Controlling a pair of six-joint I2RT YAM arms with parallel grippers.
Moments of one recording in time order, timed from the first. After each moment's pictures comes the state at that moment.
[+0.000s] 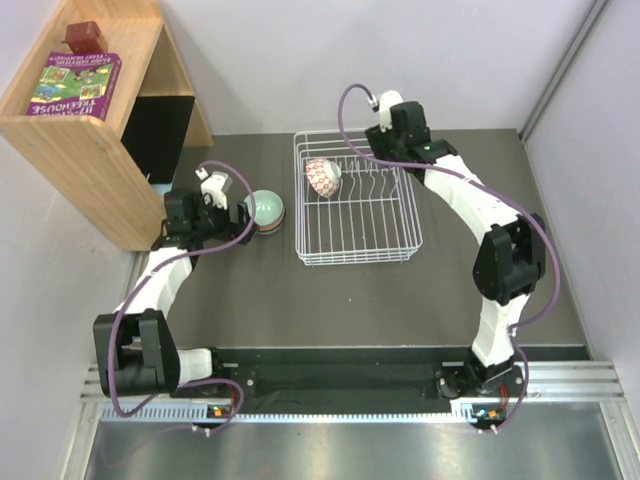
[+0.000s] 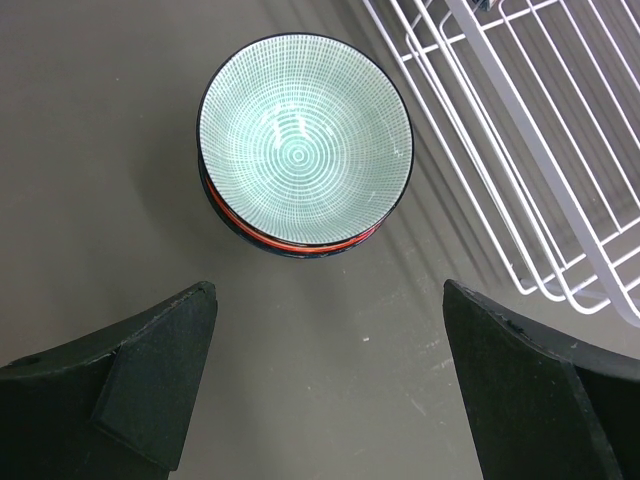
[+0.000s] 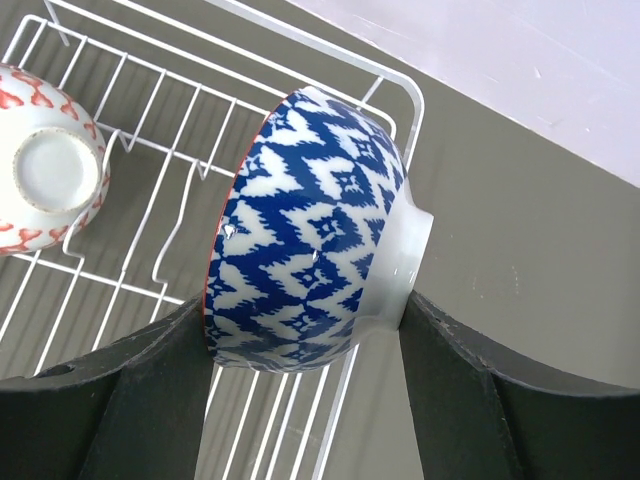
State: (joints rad) left arm 0.08 1.28 0.80 -0.09 0.53 0.11; right arm 0.42 1.90 1.76 -0.40 0.19 -0.19
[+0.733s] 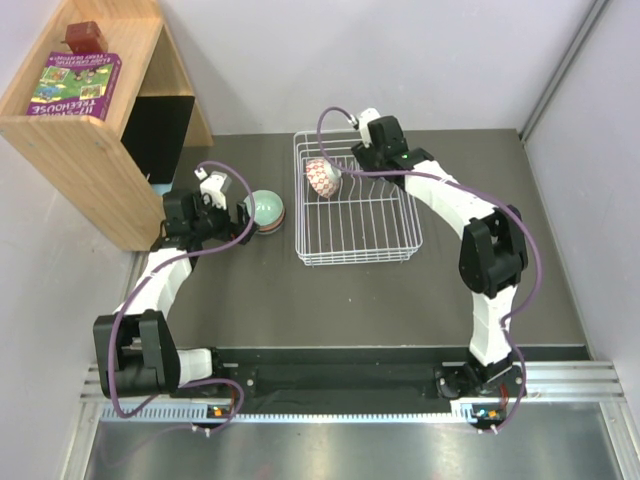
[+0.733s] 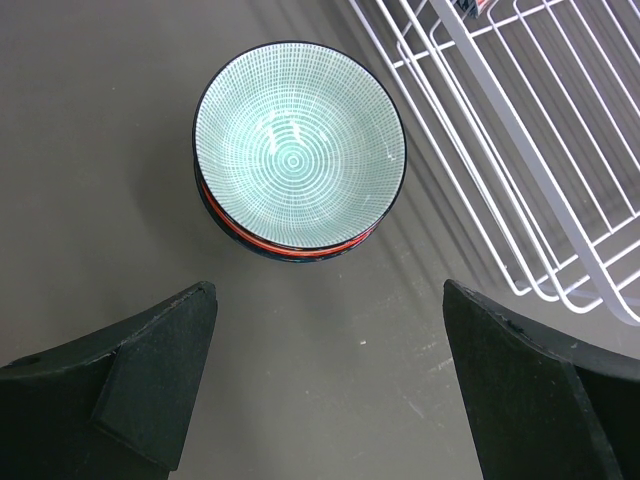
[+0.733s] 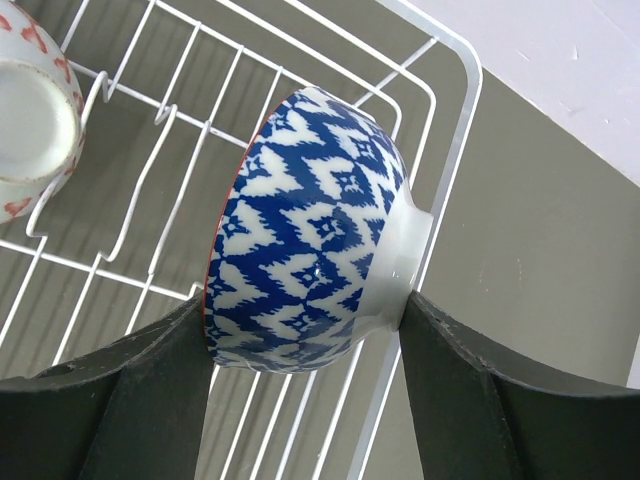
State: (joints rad) left arm 0.08 1.27 0.79 -0.07 0.56 0.11; right arm 0.49 2.00 1.76 -0.39 0.31 -0.26
